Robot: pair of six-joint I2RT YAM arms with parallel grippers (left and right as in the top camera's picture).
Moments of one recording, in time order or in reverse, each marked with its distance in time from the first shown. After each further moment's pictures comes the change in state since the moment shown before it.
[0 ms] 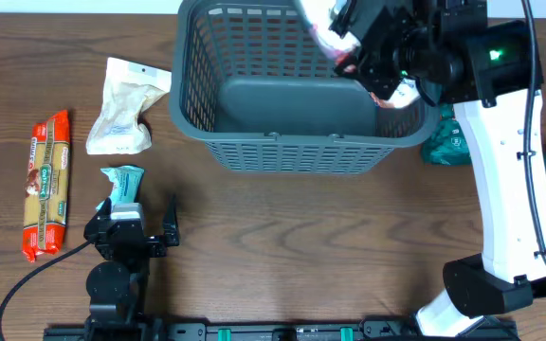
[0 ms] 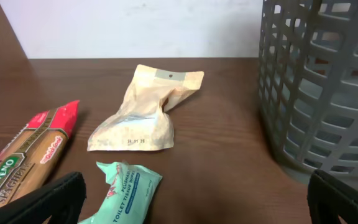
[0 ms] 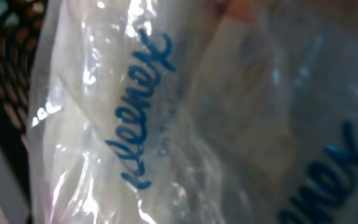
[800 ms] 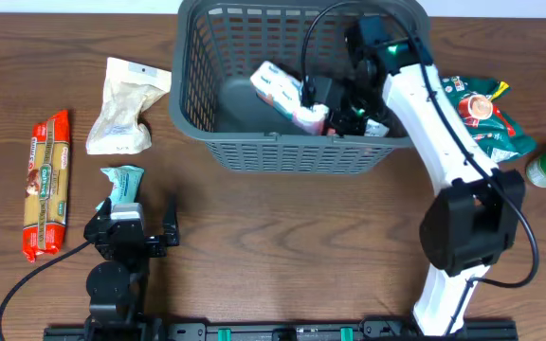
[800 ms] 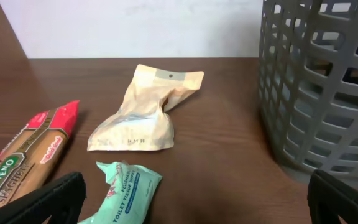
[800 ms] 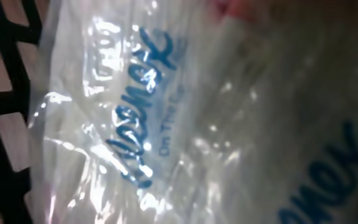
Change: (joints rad) left arm 0.000 0.000 0.000 0.000 0.000 0.000; right arm 0.000 0.222 -0.415 0.090 -0.045 -0.227
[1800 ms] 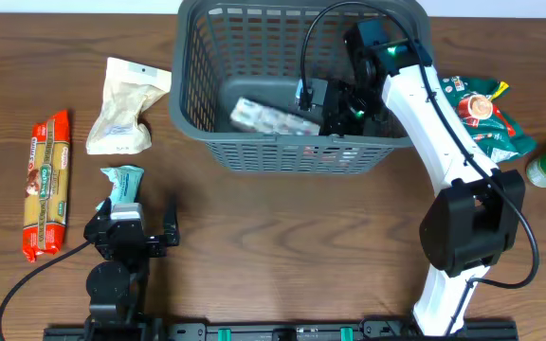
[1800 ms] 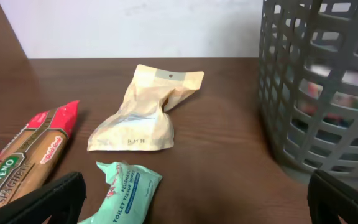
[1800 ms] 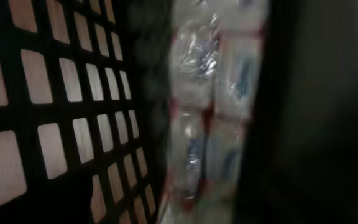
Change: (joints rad) left arm 0.000 0.000 0.000 0.000 0.000 0.000; right arm 0.000 0.000 -0.003 -0.008 -0.081 -0.056
